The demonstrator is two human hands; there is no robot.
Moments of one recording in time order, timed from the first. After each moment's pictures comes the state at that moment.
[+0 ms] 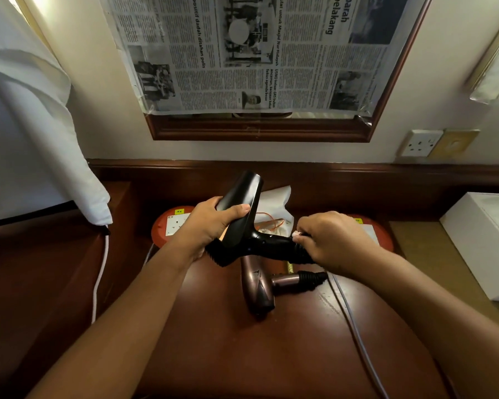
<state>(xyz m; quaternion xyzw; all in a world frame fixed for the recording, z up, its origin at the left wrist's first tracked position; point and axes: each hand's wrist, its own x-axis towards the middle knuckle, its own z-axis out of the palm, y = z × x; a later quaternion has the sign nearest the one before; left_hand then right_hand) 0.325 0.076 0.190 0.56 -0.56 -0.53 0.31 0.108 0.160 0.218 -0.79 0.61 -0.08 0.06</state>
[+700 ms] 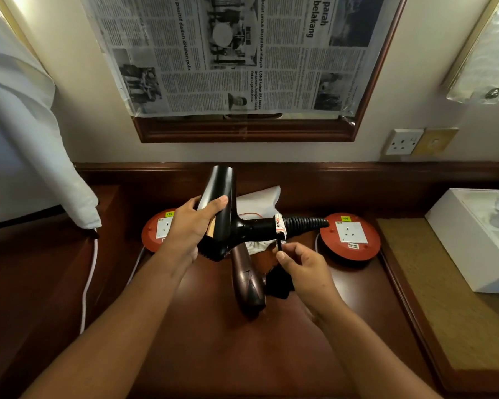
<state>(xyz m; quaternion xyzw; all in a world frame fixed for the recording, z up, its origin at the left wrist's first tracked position) 0.317 0.084 0.184 0.57 -0.43 -0.54 0.43 0.141 0.200 0.143 -0.37 0.63 -0.49 0.48</state>
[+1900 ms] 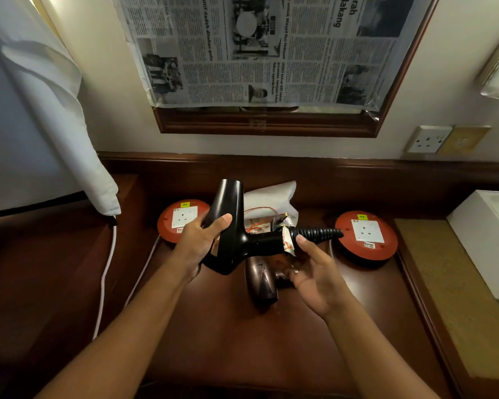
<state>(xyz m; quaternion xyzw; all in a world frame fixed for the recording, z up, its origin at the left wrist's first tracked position) 0.354 0.103 0.141 0.51 -0.47 -0.59 0.41 0.148 0.186 0.128 -0.13 0.39 -0.61 0.68</state>
